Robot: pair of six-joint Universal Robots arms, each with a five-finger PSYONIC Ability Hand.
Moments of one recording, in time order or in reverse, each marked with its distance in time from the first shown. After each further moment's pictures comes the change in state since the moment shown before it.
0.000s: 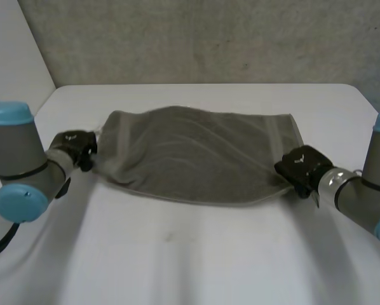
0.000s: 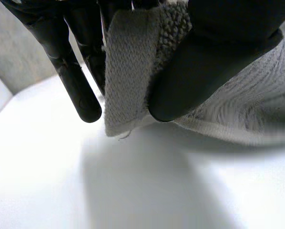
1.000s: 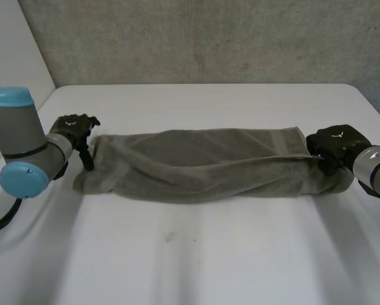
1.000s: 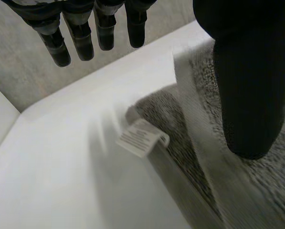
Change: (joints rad) left arm 0.024 -0.162 0.315 -0.109 0.033 0.067; right arm -0.142 -0.058 -0.059 0.016 -0.038 0.250; left_hand -0.984 -1.030 -1.030 -1.030 -0.982; right_hand 0.000 0.000 0.000 0.000 0.004
